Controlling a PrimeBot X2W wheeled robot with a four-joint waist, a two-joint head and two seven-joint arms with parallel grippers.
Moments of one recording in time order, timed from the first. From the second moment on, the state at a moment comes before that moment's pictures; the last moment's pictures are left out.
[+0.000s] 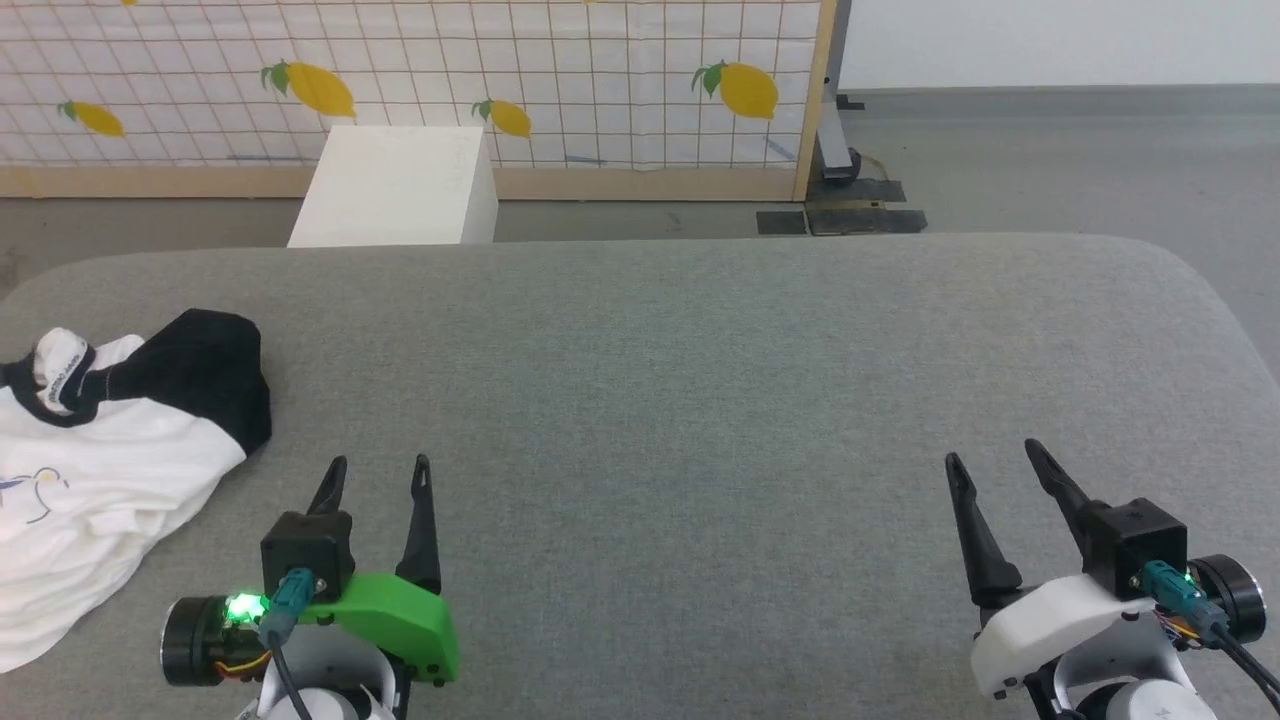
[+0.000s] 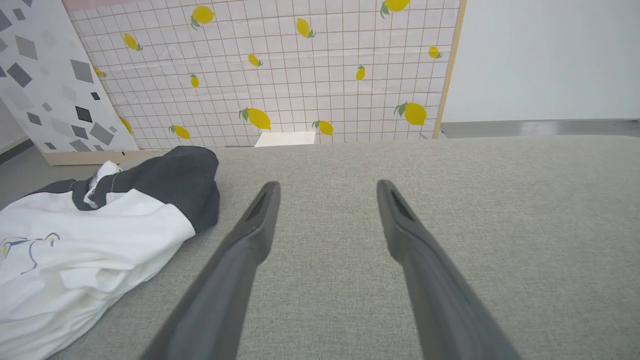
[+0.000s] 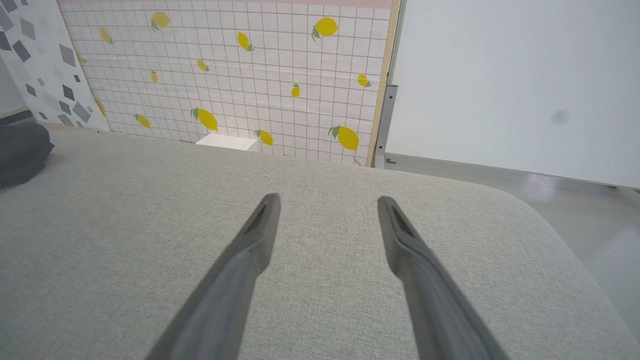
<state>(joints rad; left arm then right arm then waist) -0.01 0.06 -0.02 0.02 -0.02 0.01 -0.02 0.02 -0.05 -0.01 0.01 0.01 0.13 -0.01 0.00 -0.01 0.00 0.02</state>
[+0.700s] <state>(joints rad) -0.01 0.07 -0.03 0.03 -0.05 0.06 -0.06 0.02 -0.05 0.01 0.03 0.02 0.13 -0.05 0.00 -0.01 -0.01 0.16</state>
